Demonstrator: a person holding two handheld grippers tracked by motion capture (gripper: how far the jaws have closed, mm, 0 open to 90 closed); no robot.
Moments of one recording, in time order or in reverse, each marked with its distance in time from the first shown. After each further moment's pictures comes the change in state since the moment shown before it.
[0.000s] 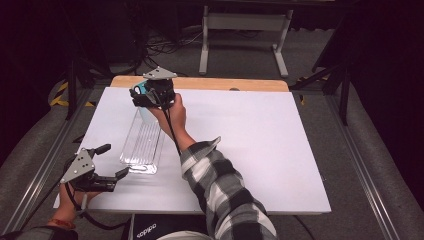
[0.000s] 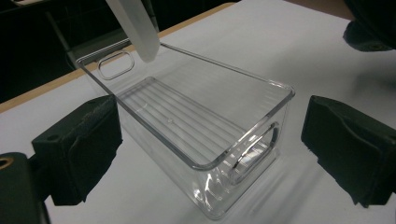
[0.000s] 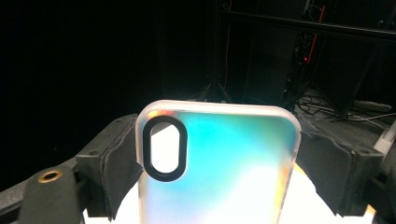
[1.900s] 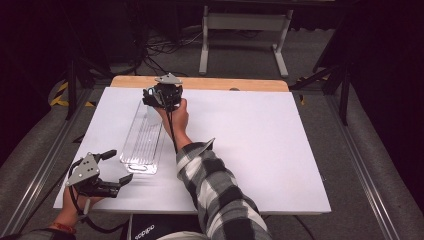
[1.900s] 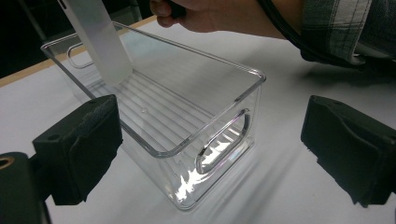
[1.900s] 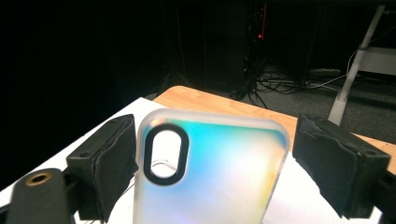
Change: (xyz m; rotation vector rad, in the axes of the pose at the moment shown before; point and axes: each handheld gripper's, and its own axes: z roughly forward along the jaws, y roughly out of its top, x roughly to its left) left arm -0.011 -0.005 0.006 0.033 -0.069 -0.009; right arm -0.033 -0.045 0.041 0.027 -0.189 0.121
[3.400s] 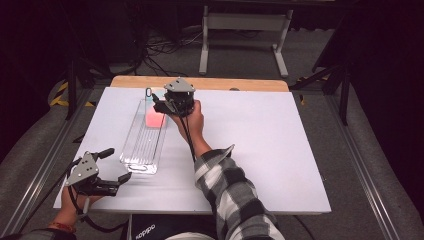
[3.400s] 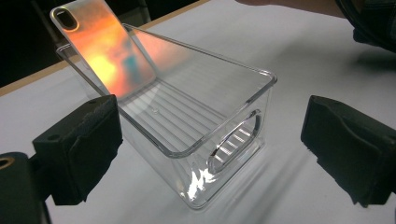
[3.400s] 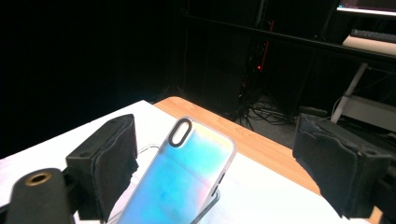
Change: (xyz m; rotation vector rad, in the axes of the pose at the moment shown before) left arm 0.002 0.002 -0.002 0.001 0.042 0.012; right arm -0.012 0.002 -0.064 -0.091 0.024 -0.183
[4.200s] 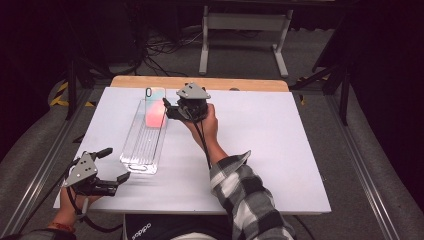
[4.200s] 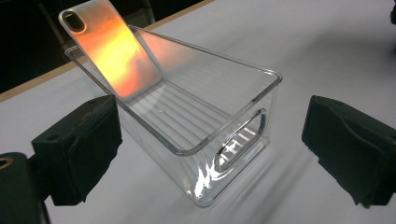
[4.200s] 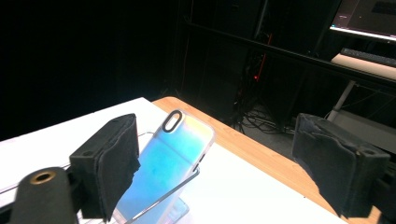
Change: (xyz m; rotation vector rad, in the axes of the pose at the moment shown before) left arm 0.001 0.000 -0.002 -0.006 0.023 0.010; right arm -0.013 -0.001 -0.049 -0.033 0.006 -0.065
